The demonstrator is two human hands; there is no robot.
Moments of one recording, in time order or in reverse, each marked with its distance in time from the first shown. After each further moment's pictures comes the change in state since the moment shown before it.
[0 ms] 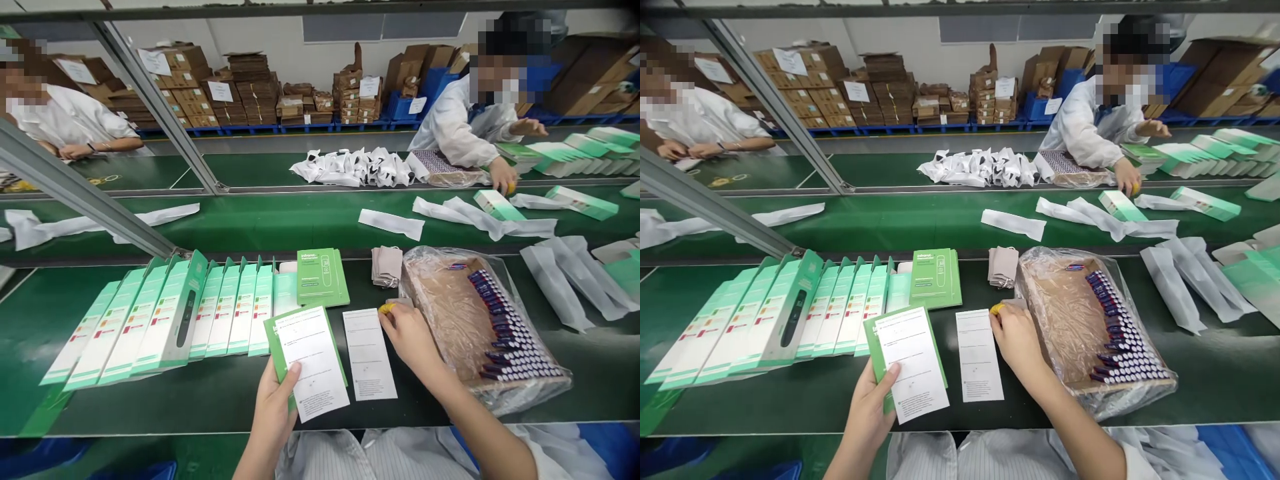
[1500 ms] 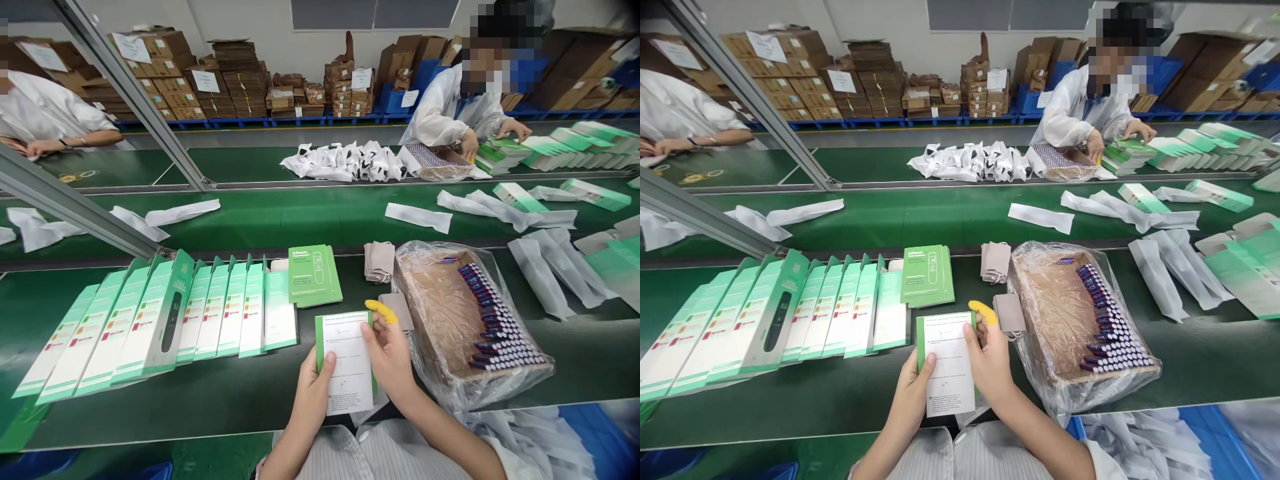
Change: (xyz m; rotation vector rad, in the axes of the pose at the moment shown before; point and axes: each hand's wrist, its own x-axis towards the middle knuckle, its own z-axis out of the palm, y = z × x) left_hand 0.017 -0.049 0.034 0.345 -0.212 0.091; right_hand -0.041 -0.041 0.035 0.761 0.138 0.185
